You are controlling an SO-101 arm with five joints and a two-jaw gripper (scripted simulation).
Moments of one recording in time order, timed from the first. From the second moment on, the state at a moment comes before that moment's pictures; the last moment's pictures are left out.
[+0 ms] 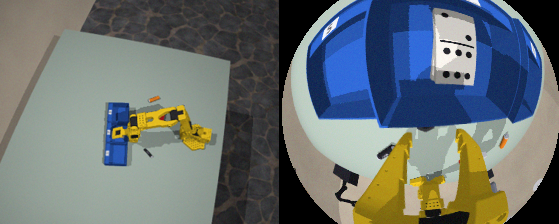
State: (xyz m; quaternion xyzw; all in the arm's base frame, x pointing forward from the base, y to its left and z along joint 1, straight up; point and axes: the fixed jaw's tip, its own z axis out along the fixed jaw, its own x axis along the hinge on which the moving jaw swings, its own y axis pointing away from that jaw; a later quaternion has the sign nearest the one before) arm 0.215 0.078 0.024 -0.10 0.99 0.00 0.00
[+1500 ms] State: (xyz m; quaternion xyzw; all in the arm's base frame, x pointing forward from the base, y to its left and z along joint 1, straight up) arm 0.214 0.078 0.007 -0.10 0.99 0.00 0.00
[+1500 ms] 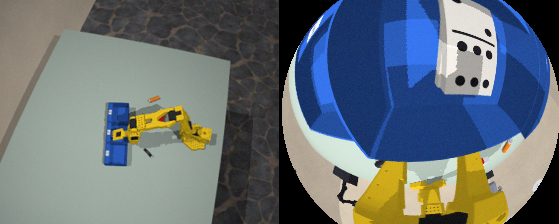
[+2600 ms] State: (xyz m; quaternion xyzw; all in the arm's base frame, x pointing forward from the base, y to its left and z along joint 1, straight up) arm 0.214 0.078 0.007 -0.10 0.99 0.00 0.00
